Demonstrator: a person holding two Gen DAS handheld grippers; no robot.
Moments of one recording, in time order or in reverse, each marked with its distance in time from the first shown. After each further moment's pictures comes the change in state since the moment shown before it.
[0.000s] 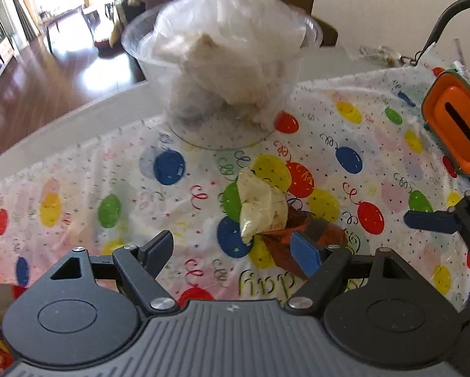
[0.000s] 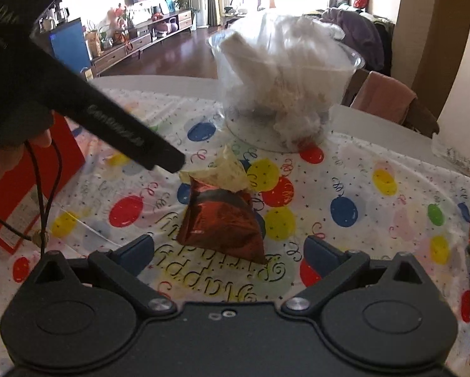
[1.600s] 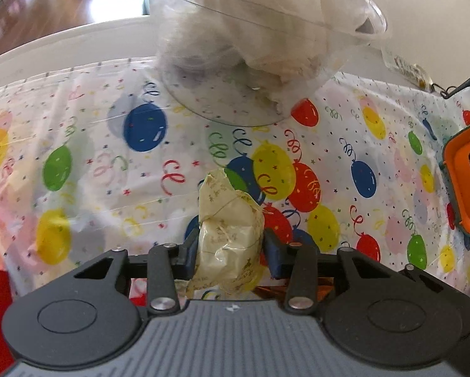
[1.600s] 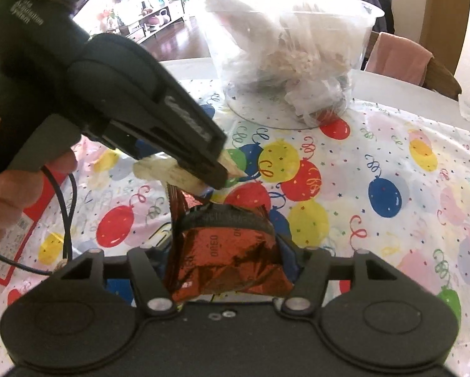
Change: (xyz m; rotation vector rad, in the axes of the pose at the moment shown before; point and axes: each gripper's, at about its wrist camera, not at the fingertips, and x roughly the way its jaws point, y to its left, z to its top) left arm 0.063 0.017 0.011 -0.255 0.133 -0.099; right arm 0.056 -0.004 0.006 0.112 0.060 0.065
